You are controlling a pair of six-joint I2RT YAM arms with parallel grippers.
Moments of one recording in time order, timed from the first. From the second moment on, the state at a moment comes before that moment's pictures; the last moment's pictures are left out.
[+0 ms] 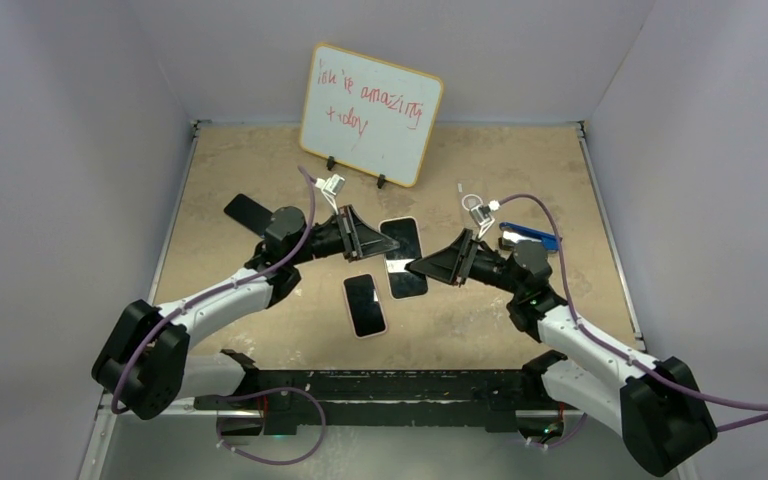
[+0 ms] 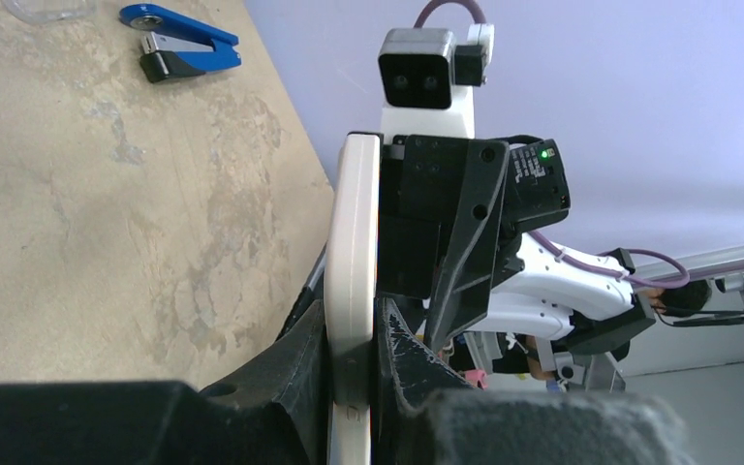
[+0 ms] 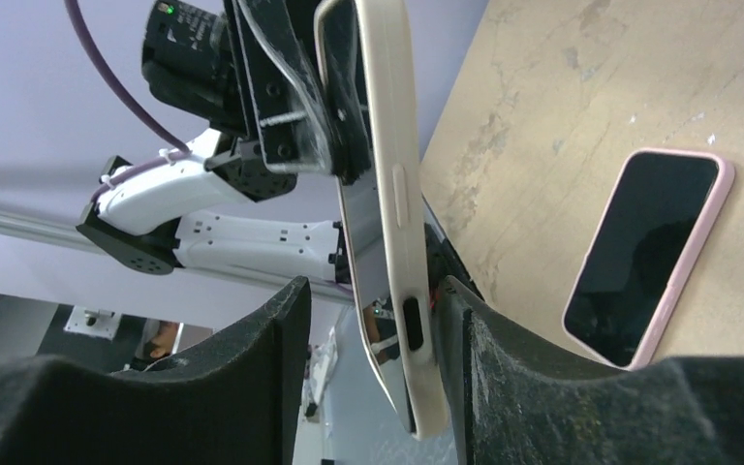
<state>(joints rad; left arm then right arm) -0.57 1.27 0.61 0.63 0.66 -1.13 0.46 0.98 0.36 0.64 -0.71 1.21</state>
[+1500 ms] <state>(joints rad) -0.55 1.27 0.53 0.72 0.76 -1.13 0.47 1.04 0.40 0.51 -0.68 1.19</state>
